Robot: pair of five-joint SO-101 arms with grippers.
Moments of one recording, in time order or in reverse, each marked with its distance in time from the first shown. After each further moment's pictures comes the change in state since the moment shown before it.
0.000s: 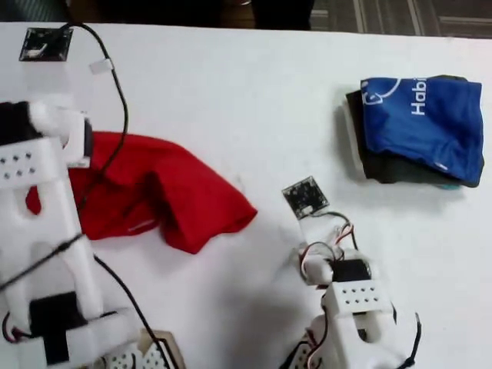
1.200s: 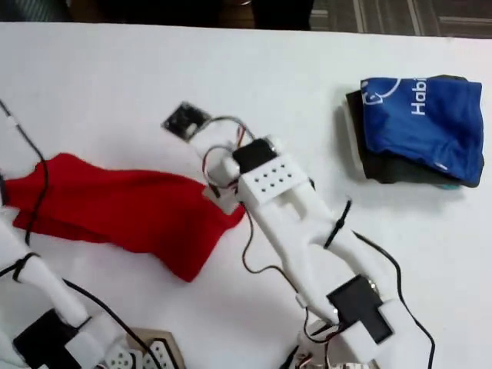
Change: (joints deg) left arm -31.2 -4.7 21.9 -17.0 -16.5; right arm -25.8 55.6 -74.5 28.7 0.0
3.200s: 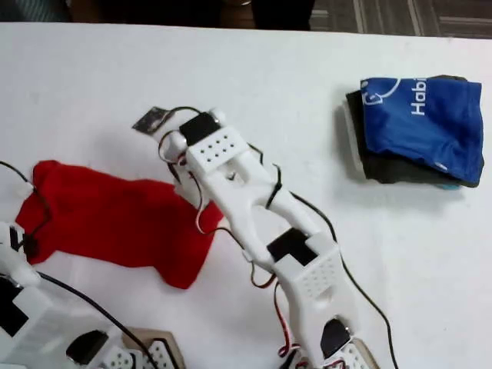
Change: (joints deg) left arm -9.7 23.0 22.4 -30.5 -13.3; right arm -5.7 32.0 -37.4 23.2 -5.3
